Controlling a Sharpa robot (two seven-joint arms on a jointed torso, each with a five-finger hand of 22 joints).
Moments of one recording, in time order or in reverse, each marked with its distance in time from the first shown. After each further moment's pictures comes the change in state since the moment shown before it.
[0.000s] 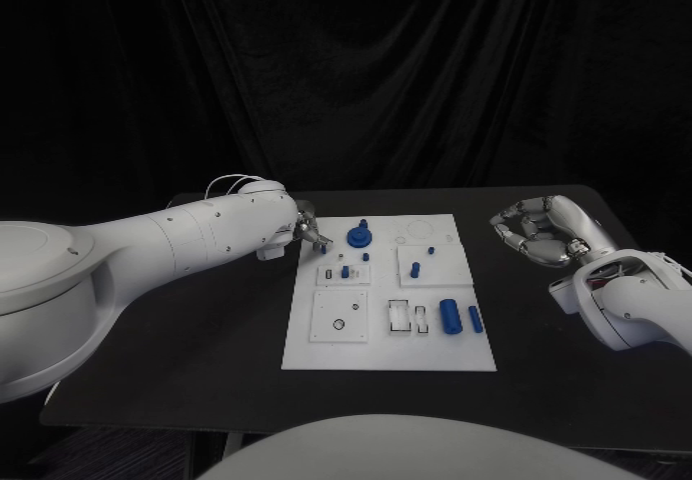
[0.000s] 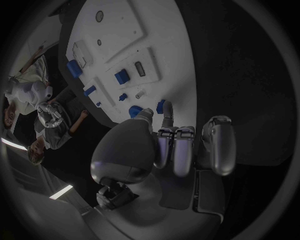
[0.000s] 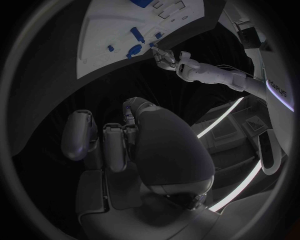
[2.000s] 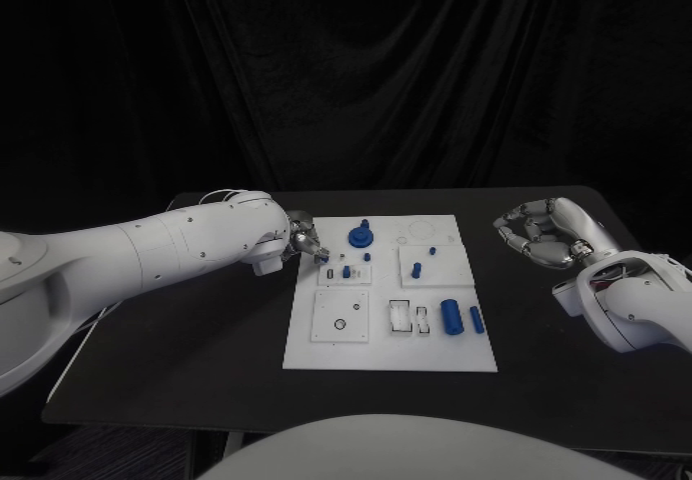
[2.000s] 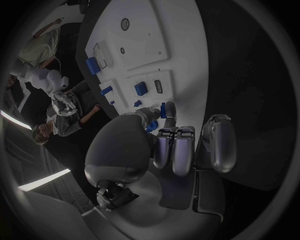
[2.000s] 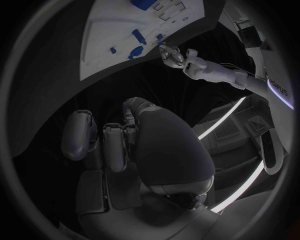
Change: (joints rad) left arm -0.005 -0.141 0.000 0.212 0.159 -0.046 0.004; left_hand 0.022 -0.149 0.423 -0.070 0.242 -0.002 -0.011 0.082 0.152 0.000 -0.007 0.000 0.000 0.000 -0.007 0.000 0.000 0.000 -0.011 -0.011 -0.029 -0.001; right arm 0.000 -0.004 0.000 -0.002 0.000 0.015 -0.022; right_hand 0.000 0.000 0.003 -0.003 0.000 0.000 0.000 0.000 -0.001 0.000 0.000 0.000 0.000 0.000 0.000 0.000 0.000 0.000 0.000 0.000 0.000 0.000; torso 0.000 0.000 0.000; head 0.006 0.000
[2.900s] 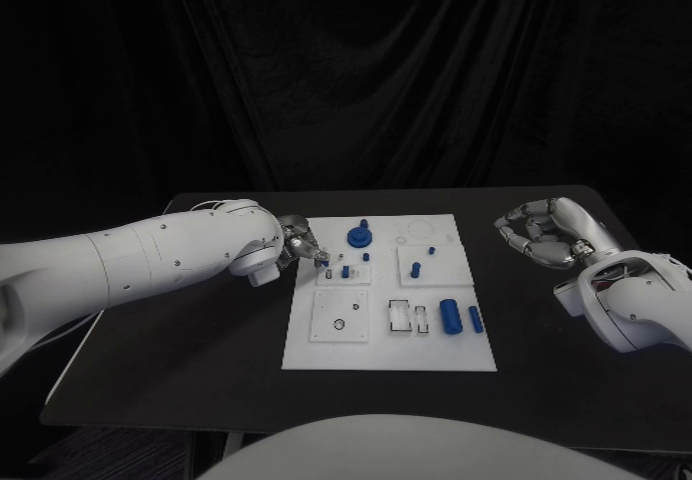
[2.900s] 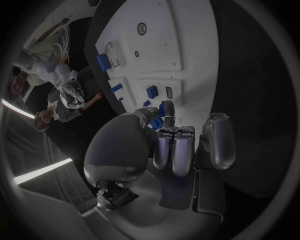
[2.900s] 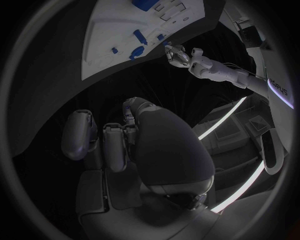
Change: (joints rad) left arm 0.000 -0.089 0.000 0.151 0.061 -0.096 -0.010; left_hand -0.031 -0.009 0.030 -0.030 -0.142 0.040 -0.016 -0.021 -0.036 0.004 -0.003 0.000 0.000 0.000 0.000 0.000 0.000 0.017 -0.011 -0.004 -0.028 0.000; right arm 0.000 -0.010 0.000 0.005 0.000 0.000 -0.004; right_hand 0.000 0.000 0.003 -0.003 0.004 0.000 0.000 0.000 0.000 0.000 0.000 0.000 0.001 0.000 0.000 0.000 0.000 0.000 0.000 0.000 -0.004 0.000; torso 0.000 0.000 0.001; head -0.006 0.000
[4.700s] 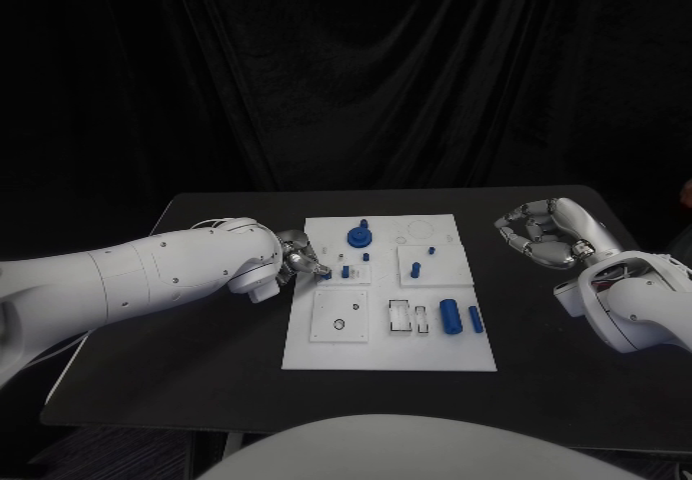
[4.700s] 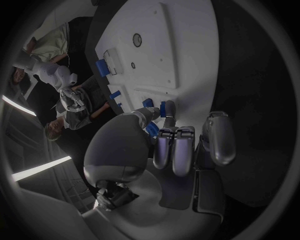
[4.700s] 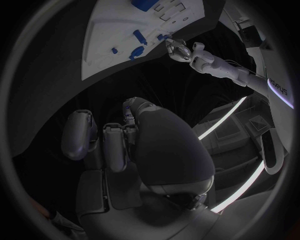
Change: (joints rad) left arm -0.054 -0.020 0.001 0.028 0.004 -0.044 0.024; left_hand -0.009 -0.001 0.043 -0.026 0.027 -0.003 0.017 -0.022 -0.019 0.000 0.000 0.000 0.000 0.000 0.000 0.000 0.000 0.000 -0.014 0.007 -0.027 0.000; right arm 0.000 -0.001 0.000 0.003 0.000 0.000 -0.001; right_hand 0.000 0.000 0.000 0.000 0.000 0.000 0.000 0.004 -0.001 0.000 0.000 0.000 0.000 0.000 0.000 0.000 0.000 0.000 0.000 0.000 0.000 0.000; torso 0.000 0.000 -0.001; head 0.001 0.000
